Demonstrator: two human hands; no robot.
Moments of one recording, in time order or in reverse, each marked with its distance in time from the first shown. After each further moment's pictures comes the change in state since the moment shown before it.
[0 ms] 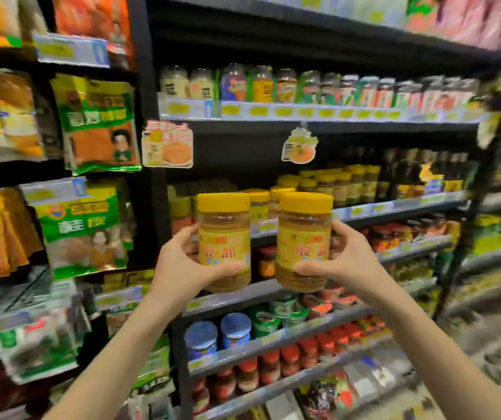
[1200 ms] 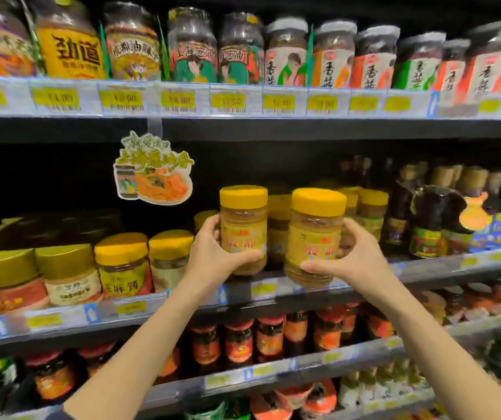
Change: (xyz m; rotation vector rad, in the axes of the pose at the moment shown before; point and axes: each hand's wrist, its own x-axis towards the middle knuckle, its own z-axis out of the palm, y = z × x) left_hand 0.308 -0.063 0.324 0.154 0.146 0.023; right_hand 0.316 0.219 -0.216 0.035 -0.022 -0.128
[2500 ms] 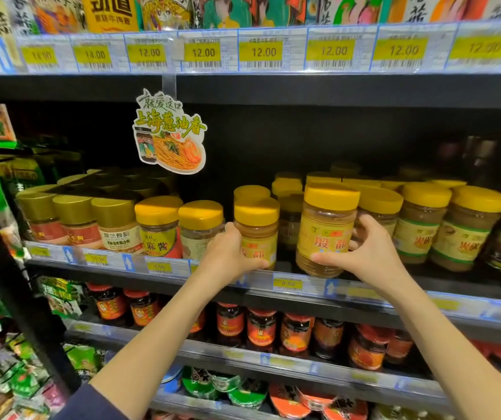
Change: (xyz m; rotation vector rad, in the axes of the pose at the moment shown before) left_hand -0.002 -0.030 0.008 0.690 0.052 -0.268; right_hand 0.063 0.048 0.029 0.094 -0.308 -0.007
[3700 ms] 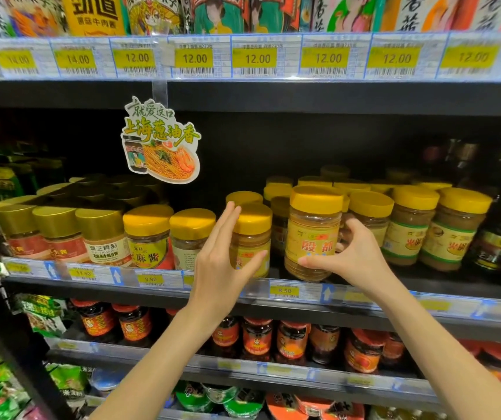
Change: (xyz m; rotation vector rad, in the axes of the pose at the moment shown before) left_hand -0.026 0.001 0.004 -0.189 0.505 0.509; right_hand 0.007 -0.001 0.010 -0.060 0.024 0.032
